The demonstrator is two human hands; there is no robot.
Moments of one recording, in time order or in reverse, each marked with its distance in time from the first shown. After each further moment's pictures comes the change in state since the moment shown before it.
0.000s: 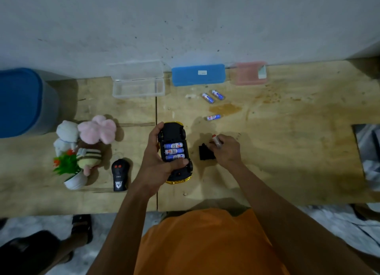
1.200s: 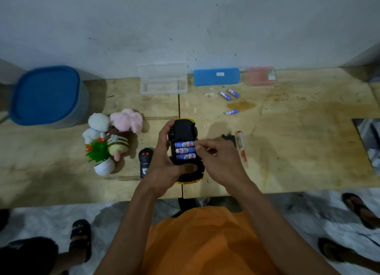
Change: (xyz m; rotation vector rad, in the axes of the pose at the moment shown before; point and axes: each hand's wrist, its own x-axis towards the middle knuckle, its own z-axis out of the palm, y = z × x) left_hand -0.075 -0.010 -0.063 -0.041 -0.175 0.164; right_hand -0.171 -0.119 0.023 0.203 -0.099 -0.095
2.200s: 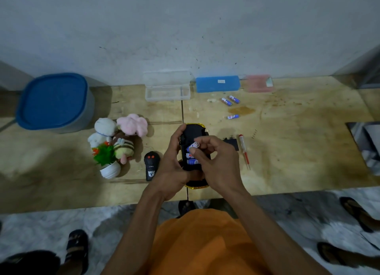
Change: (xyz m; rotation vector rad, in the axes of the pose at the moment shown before) left_hand -0.015 0.008 -0.009 -0.079 -0.131 0.011; right_hand -0.025 -0.021 0.031 0.088 0.214 -0.243
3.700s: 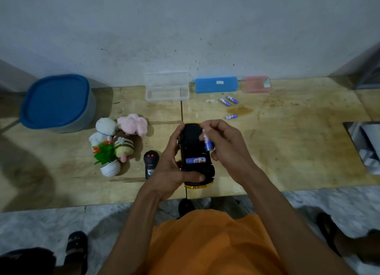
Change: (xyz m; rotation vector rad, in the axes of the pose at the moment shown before) left_hand -0.013 0.000 0.001 -0.013 -0.013 0.003; right_hand 0.019 -0.014 -0.031 0.309 -0.205 0.154
